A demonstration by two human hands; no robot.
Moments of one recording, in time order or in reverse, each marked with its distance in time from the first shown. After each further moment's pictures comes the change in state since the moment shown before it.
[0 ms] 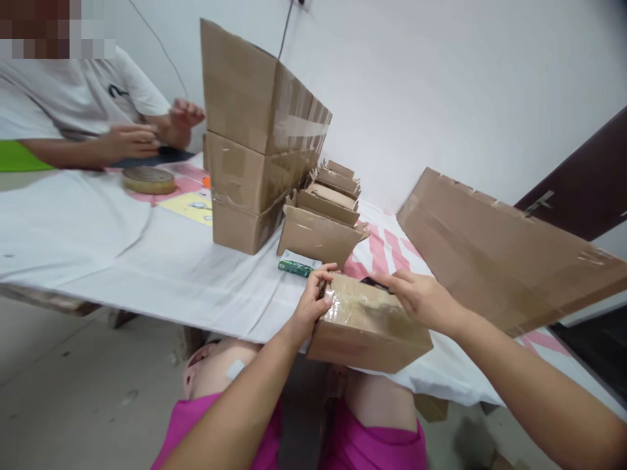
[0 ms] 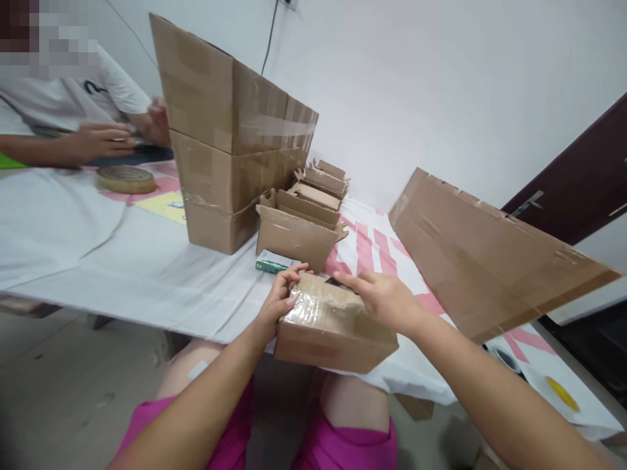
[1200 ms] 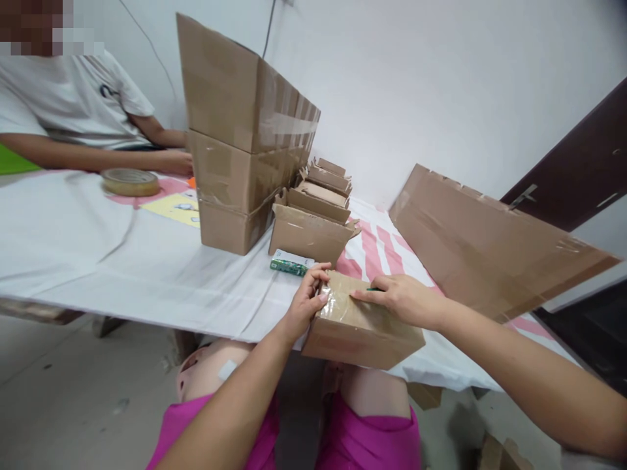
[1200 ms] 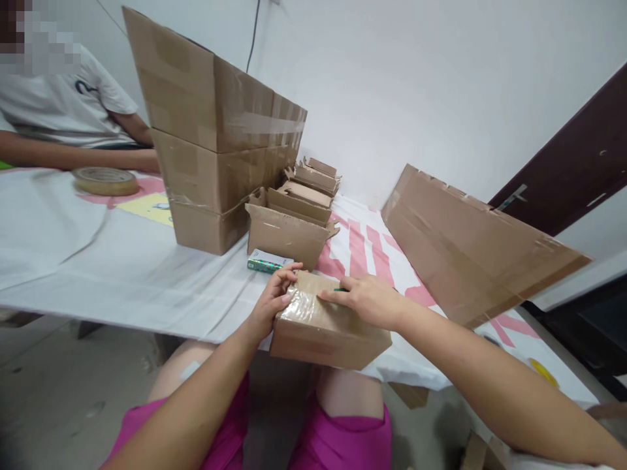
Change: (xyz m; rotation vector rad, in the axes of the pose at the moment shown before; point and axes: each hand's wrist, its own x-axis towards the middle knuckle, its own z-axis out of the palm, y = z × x) left_hand 0.001 0.002 0.001 0.069 -0.022 -0.015; right_hand 0.006 -0.004 0.003 -0.260 -0.306 -0.238
